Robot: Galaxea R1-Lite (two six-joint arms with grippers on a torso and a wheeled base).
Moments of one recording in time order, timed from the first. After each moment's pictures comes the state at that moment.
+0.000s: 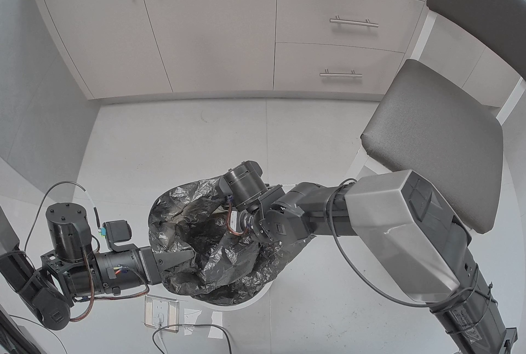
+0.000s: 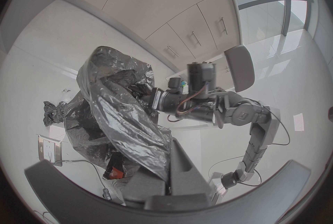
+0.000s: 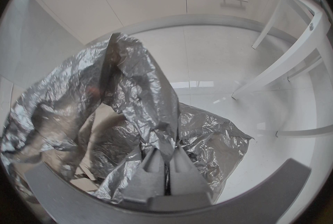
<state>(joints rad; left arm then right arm) -0.33 1.76 -0.14 -1.25 -0.55 -0.61 0.82 2.60 -2.00 0.21 -0.40 0.61</state>
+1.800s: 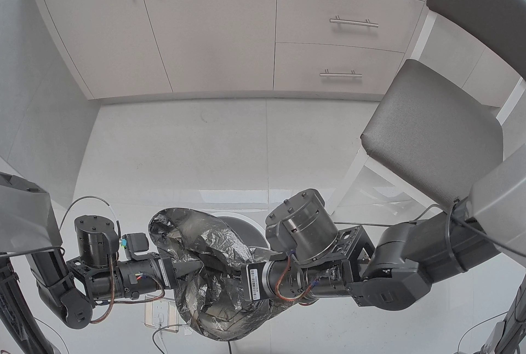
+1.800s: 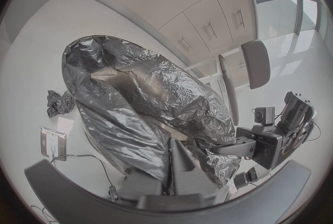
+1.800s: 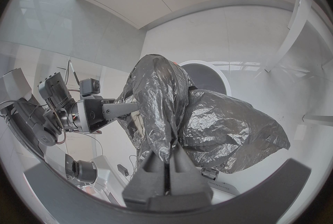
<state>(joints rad) -0.33 2.01 -0.15 -1.38 -0.51 -0.60 0.95 2.05 -1.07 -0.26 0.01 0.62</state>
